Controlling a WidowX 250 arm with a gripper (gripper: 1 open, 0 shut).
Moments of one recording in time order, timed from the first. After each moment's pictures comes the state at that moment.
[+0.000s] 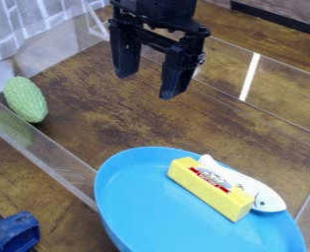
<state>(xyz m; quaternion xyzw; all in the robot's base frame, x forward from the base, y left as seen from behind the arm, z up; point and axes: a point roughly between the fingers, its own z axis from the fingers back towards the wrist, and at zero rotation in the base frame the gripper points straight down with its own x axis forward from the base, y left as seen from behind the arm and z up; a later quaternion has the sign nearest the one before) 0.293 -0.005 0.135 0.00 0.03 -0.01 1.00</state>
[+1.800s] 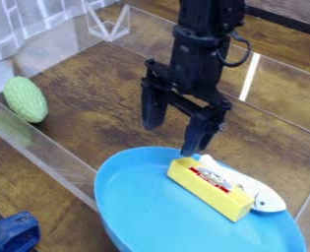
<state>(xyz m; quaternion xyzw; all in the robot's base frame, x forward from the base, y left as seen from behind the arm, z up) 0.303 -0.033 0.072 0.00 0.07 -0.06 1.00</state>
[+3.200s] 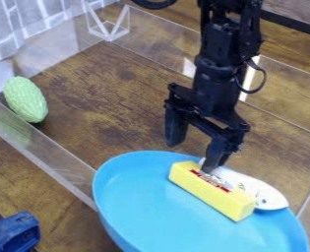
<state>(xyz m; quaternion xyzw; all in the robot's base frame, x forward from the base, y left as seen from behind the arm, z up) 0.326 -0.047 0.042 0.00 0.06 -0.08 1.00</state>
